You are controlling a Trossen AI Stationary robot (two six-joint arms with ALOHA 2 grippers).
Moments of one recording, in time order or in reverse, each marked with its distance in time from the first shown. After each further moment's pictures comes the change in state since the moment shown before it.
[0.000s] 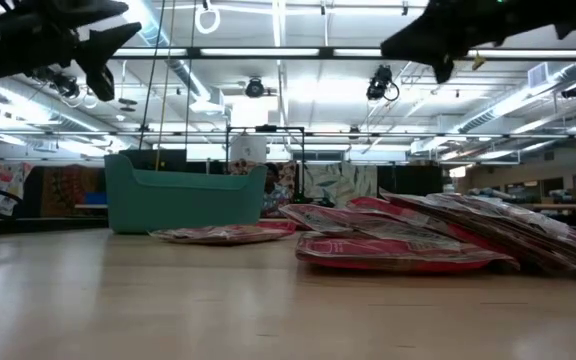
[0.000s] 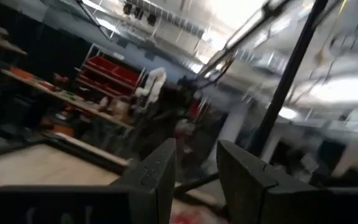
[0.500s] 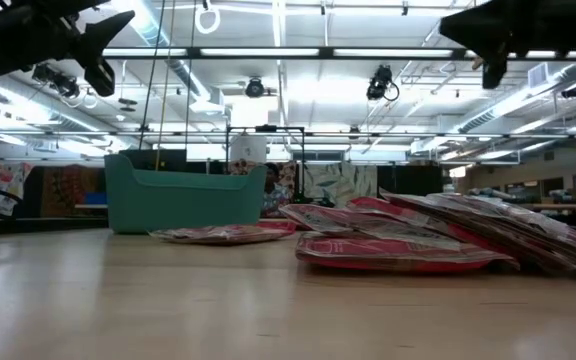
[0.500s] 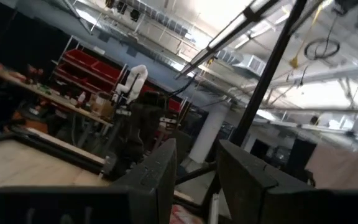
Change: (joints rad) left arm -0.002 -0.003 0.000 0.037 0.067 -0.118; right arm 0.156 -0.429 -0.331 0.259 0.143 0.034
